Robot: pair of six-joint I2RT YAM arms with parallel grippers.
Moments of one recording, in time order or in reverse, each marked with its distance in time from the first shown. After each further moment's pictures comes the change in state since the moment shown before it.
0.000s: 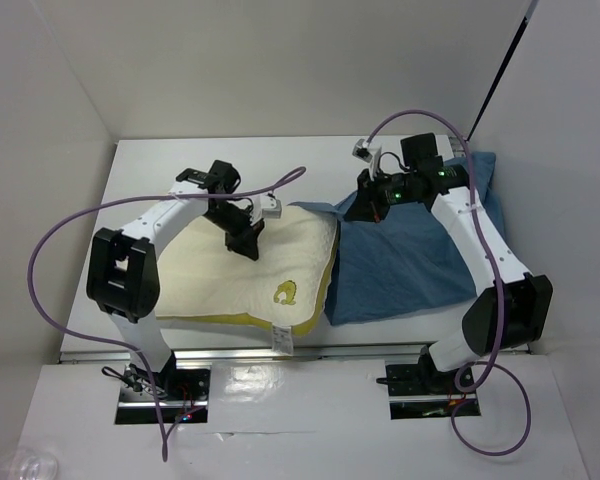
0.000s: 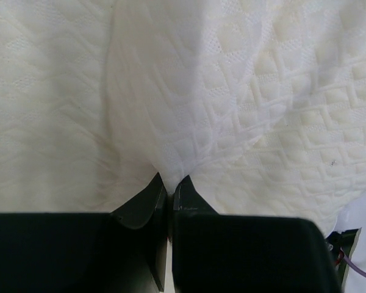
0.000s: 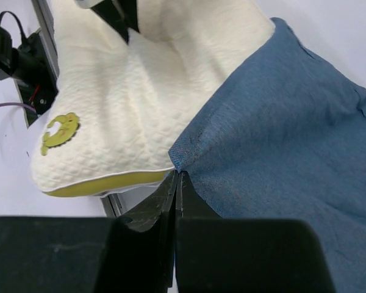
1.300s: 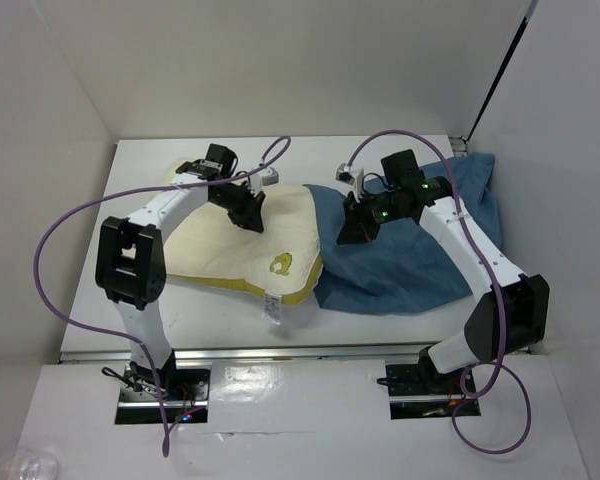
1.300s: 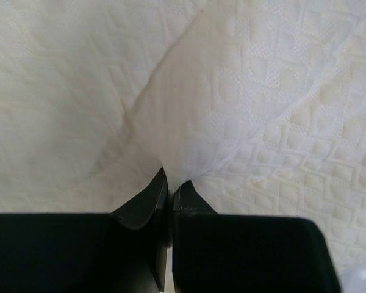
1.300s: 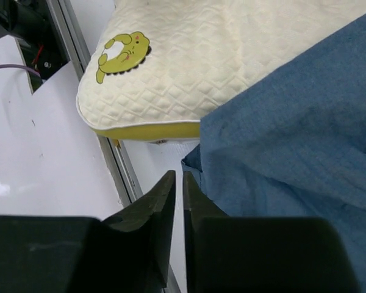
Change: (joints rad) left arm 0.055 0.101 0.077 0.304 -0.067 -0.381; right arm 0.107 -0.028 -0.105 -0.039 0.051 -0.033
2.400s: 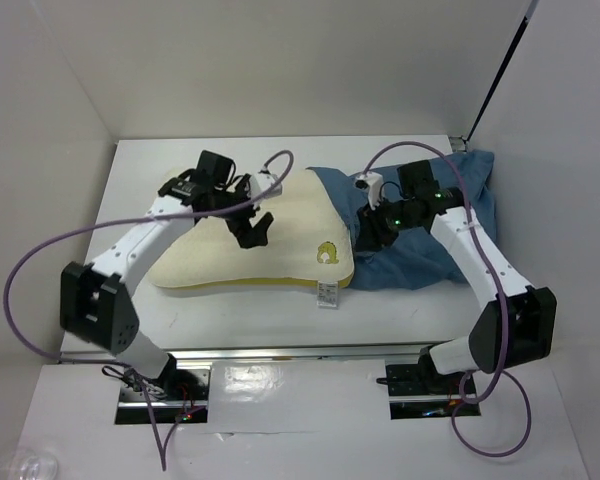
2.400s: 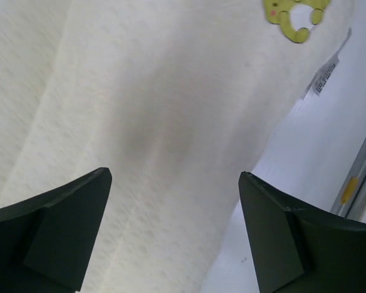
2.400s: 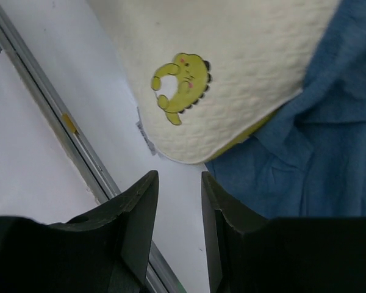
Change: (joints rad) left arm -0.080 -0.232 -0.110 0.058 -0.124 -0.019; right arm -0.058 -0.072 -0.116 0.008 0.164 -0.004
